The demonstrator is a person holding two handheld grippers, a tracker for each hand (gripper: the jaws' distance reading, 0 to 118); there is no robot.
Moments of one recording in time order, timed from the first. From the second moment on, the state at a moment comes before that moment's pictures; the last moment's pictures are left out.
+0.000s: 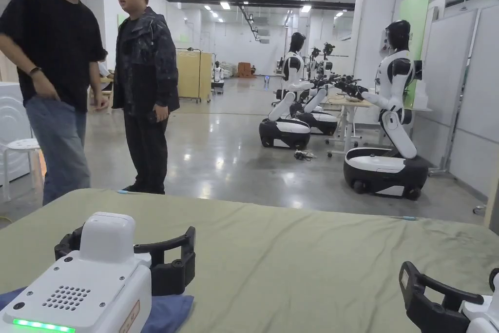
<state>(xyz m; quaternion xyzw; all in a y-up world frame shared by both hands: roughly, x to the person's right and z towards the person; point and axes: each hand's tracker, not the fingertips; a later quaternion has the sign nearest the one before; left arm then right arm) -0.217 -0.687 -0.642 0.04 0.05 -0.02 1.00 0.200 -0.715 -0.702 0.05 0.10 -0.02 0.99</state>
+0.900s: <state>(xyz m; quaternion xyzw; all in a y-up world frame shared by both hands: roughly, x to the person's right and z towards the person) -0.232 -0.686 -0.621 0.03 0.07 -0.03 1.00 0.185 -0.714 -0.693 0.03 0.12 0.00 0.99</state>
